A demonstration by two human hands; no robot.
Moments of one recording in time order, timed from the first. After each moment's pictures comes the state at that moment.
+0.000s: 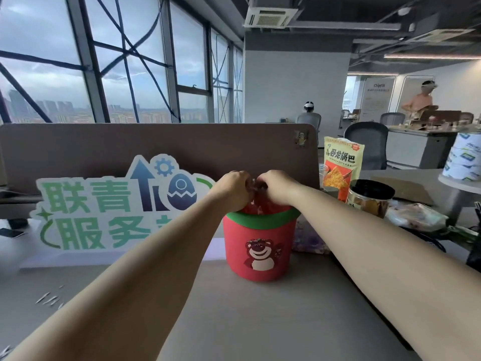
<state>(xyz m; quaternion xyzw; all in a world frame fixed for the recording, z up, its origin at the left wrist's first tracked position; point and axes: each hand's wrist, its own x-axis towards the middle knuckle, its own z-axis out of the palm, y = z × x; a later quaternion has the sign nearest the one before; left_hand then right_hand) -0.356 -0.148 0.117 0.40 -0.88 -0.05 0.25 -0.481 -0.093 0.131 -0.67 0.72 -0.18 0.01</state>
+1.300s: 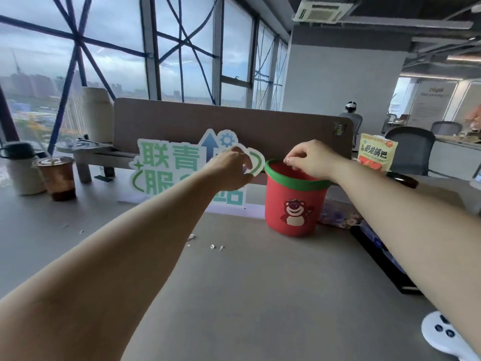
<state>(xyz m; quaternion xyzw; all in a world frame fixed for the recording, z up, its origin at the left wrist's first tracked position) -0.202 -0.047 0.131 0.42 -0.87 0.00 0.26 -0.403 0.012 0.164 -0.70 0.65 -0.31 0.03</state>
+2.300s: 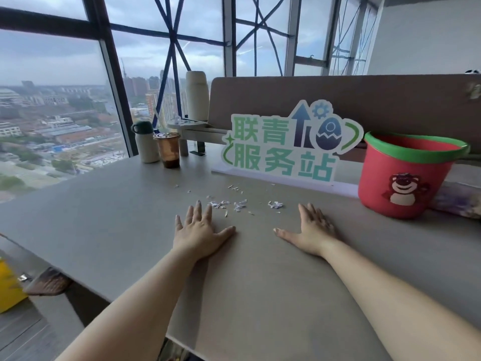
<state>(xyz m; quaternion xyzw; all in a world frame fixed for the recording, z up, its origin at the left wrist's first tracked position) 0.030 0.026 -0.062 0.74 -0.67 -0.07 0.10 -0.234 0.010 -0.059 -0.70 0.70 -0.11 0.11</state>
